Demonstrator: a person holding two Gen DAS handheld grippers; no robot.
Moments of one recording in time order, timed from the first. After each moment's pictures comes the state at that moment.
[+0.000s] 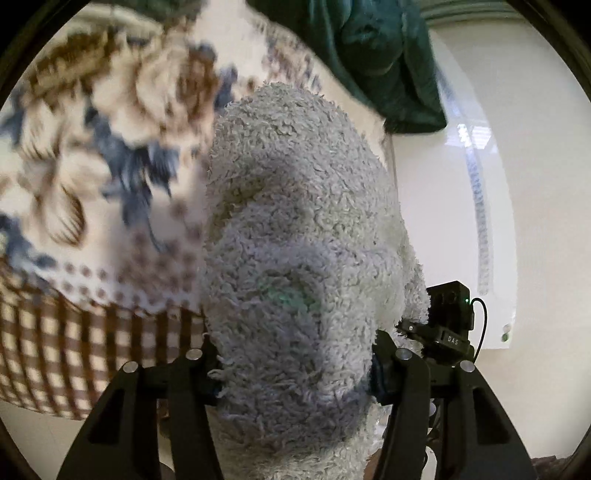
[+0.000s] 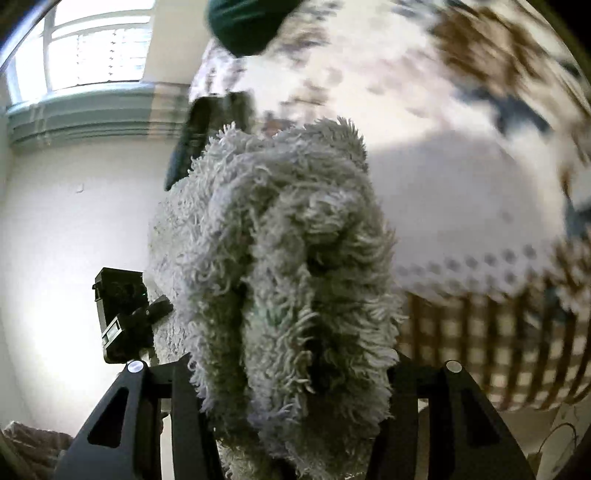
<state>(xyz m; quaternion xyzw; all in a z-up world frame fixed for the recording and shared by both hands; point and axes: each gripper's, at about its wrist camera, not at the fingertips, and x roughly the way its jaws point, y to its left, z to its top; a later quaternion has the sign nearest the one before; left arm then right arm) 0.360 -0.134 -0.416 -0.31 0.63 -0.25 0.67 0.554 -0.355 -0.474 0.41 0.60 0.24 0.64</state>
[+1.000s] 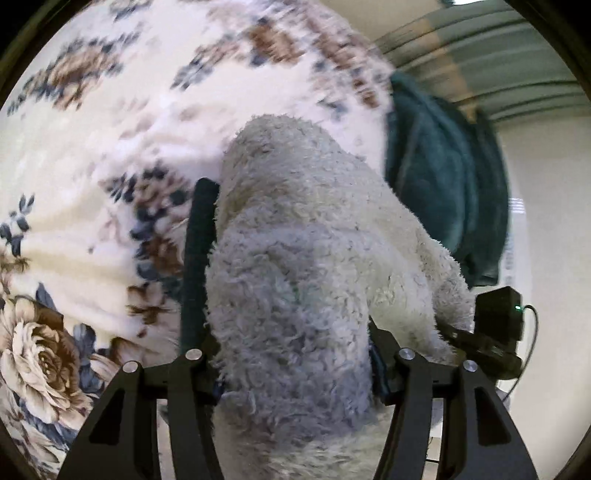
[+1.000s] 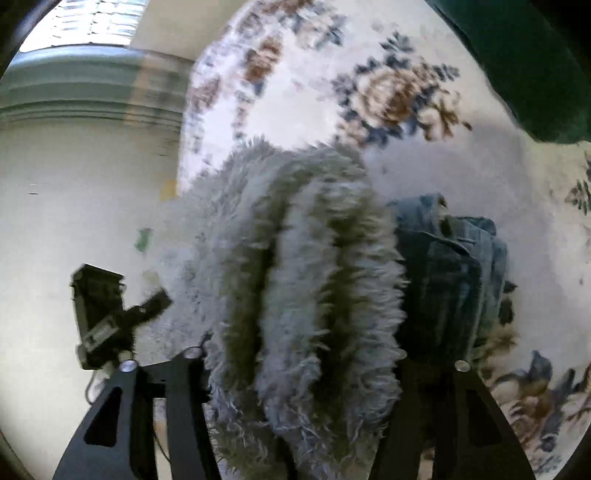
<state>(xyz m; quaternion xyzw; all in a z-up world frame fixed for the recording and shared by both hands) 0.827 0.239 -0.405 -0.28 0.63 -0.16 0.70 0.883 -0.100 -0.495 0.32 0.65 0.21 0.66</state>
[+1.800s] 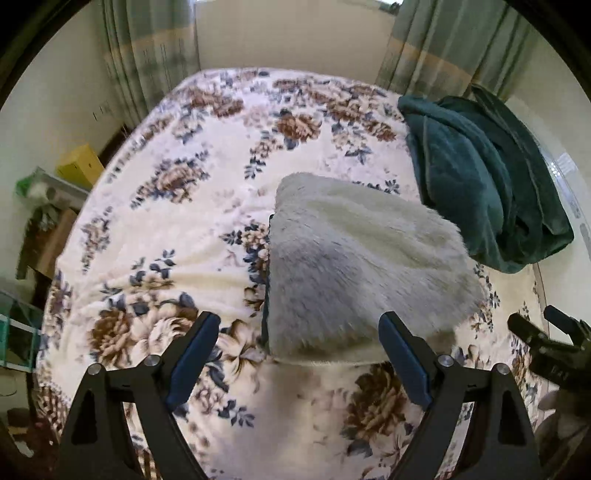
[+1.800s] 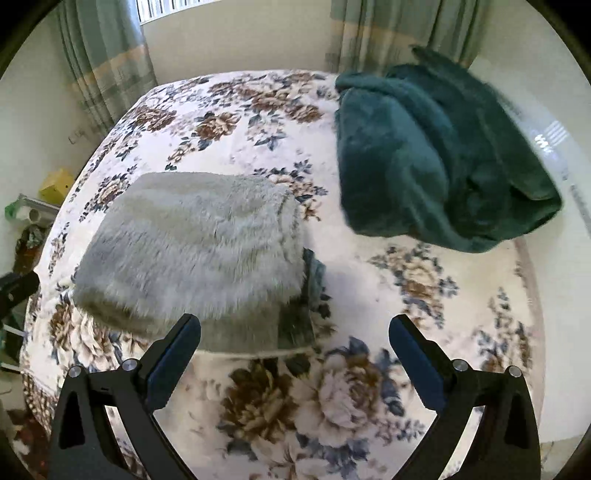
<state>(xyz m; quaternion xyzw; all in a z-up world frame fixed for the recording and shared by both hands) 0.677 0.203 -0.255 -0.05 0.53 -0.01 0.85 0.683 -0.067 -0.287 -0.01 0.53 -0.03 0.85</state>
